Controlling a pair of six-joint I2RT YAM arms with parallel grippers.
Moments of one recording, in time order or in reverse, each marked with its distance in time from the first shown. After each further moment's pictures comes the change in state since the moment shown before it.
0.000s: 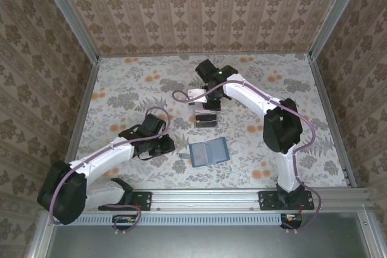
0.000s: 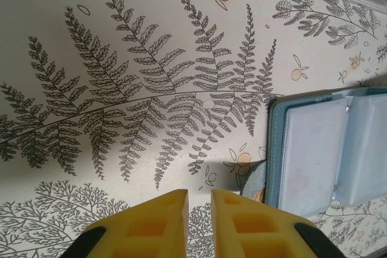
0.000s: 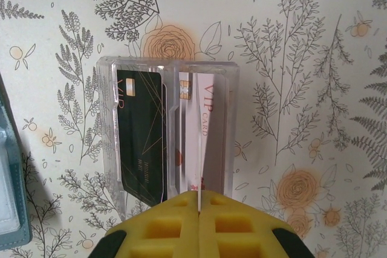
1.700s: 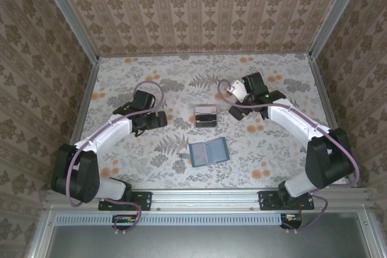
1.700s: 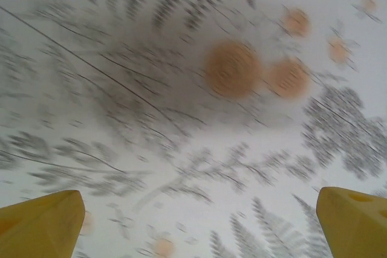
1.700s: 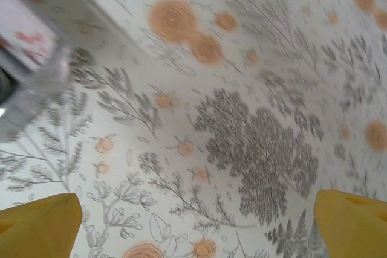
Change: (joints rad) left arm 0.255 0.203 0.278 -0.087 -0.337 0.341; right arm -0.256 -0.568 -0.792 0.589 0.152 0.536
